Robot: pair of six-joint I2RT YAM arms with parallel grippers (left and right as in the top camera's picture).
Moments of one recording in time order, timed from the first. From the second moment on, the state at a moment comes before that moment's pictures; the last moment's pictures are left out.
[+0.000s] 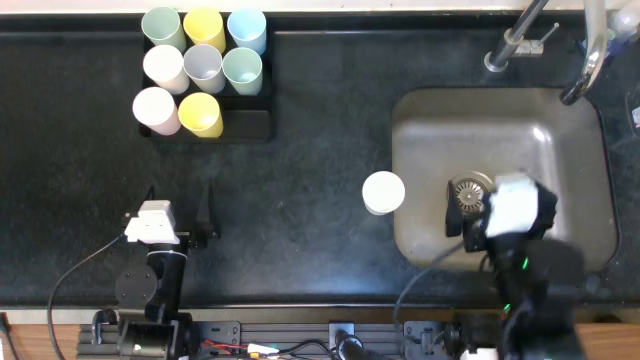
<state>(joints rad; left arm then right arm) -0.04 0.01 0.01 -0.08 -0.01 -0.10 0.02 0.48 0.72 -0.65 -0.07 -0.20</state>
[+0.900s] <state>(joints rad) -0.04 0.01 0.01 -0.08 -0.01 -0.10 0.31 1.44 1.13 -0.98 0.02 -0.17</state>
